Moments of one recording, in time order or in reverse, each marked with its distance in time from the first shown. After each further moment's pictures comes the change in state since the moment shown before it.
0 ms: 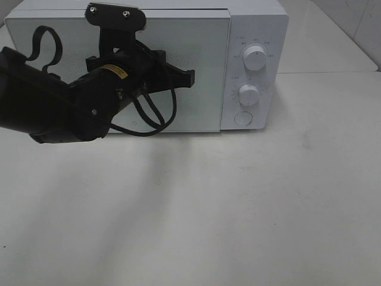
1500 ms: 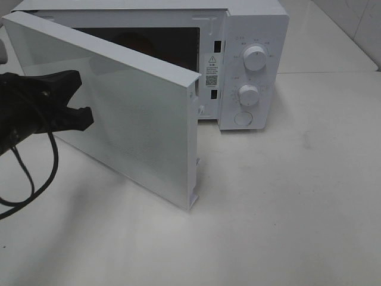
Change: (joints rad) left arm 0.159 -0.410 0.619 0.390 -0.266 -0.298; right arm 0.000 0.000 0.000 0.000 0.000 0.000
